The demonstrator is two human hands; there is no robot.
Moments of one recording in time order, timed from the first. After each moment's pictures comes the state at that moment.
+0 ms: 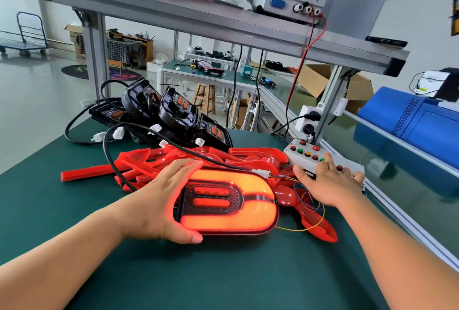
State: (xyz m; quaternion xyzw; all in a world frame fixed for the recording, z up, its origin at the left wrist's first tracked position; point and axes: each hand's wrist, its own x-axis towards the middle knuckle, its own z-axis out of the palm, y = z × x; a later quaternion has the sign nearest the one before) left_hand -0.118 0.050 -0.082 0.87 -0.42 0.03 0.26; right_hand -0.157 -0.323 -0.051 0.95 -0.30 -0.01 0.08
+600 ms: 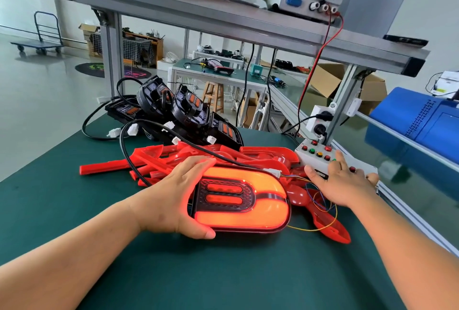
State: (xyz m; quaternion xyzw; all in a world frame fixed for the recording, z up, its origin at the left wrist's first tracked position) left_hand -0.120 0.049 -0.079 0.87 -0.42 0.01 0.26; right_hand -0.155 -0.323 -0.049 0.95 -0.29 -0.01 0.11
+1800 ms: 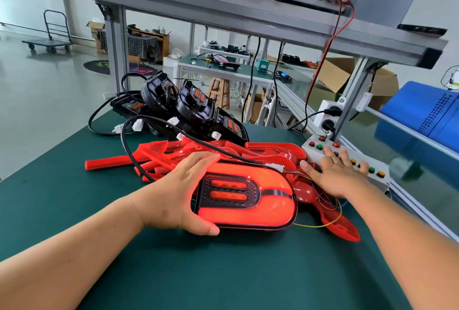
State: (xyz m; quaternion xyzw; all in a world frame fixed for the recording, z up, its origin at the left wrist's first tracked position) left_hand -0.123 0.049 -0.077 0.87 -0.41 0.01 0.26; right_hand -0.130 -0.317 -0.057 0.97 -0.23 -0.05 0.07
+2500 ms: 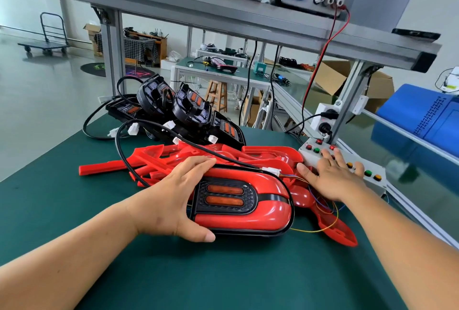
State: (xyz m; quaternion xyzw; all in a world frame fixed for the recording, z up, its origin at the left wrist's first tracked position) left_hand -0.121 0.050 -0.077 0.87 -0.42 0.00 0.26; right_hand -0.129 -0.320 -0.059 0.97 -0.22 -0.03 0.07
